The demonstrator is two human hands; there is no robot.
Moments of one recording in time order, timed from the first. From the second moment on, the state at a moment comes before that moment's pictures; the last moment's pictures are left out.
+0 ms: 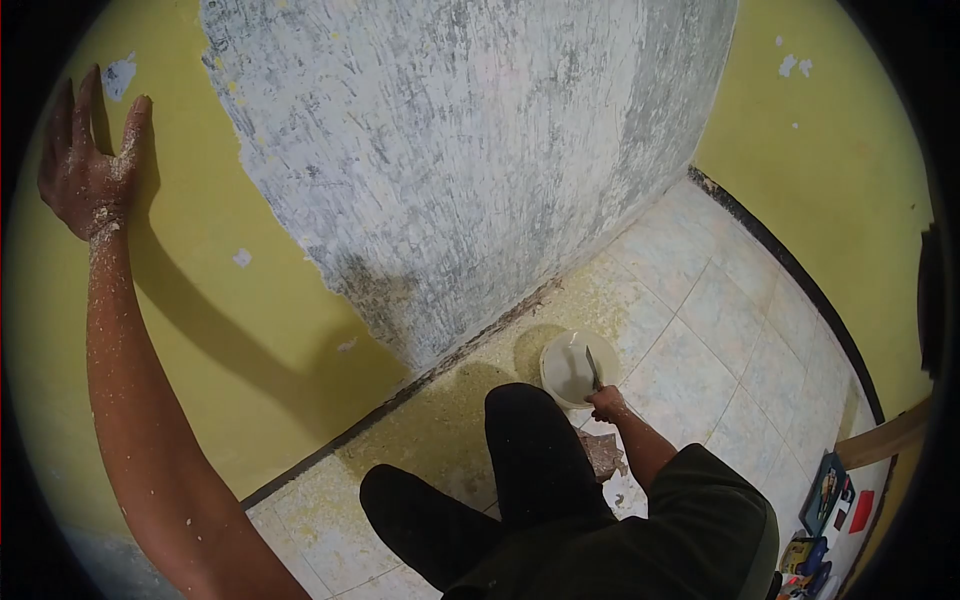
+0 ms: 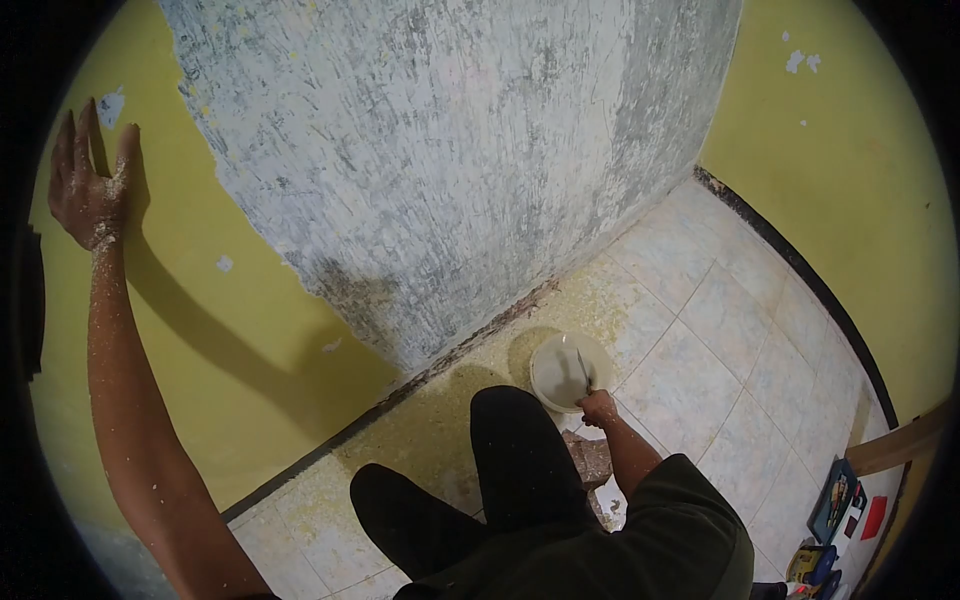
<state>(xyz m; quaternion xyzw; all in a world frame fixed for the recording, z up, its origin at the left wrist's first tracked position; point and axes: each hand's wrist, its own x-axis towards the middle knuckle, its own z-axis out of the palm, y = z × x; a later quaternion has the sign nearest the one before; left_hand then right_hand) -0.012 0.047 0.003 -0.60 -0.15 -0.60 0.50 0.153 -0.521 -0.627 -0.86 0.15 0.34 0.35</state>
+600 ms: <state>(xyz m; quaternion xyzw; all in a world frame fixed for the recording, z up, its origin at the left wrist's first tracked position) -0.013 0.053 0.003 -0.61 -0.15 -0.61 0.47 0.155 -0.523 -0.633 -0.85 0.15 0.35 0.36</state>
